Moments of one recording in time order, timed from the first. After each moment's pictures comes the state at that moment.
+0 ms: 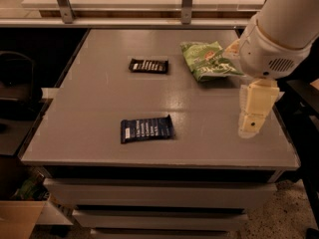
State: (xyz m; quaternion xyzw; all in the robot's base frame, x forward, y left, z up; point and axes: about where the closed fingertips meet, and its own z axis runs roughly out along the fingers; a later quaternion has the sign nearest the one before) arm 0.456 -0.154 0.941 -0.70 0.71 -0.02 0.14
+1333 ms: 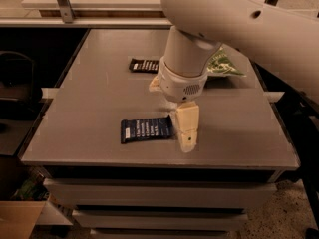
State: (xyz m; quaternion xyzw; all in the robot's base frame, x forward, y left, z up) arm 0.468 -0.023 0.855 -0.83 0.55 0.05 0.08
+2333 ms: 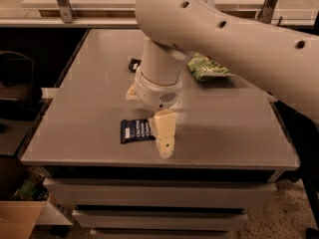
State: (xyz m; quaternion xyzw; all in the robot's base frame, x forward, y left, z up) arm 0.462 0.030 0.835 -0.85 0.51 0.08 0.09
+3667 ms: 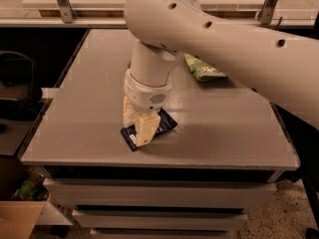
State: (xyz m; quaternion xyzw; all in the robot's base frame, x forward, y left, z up) arm 0.456 0.051 0.831 -0.86 0.49 0.11 0.09
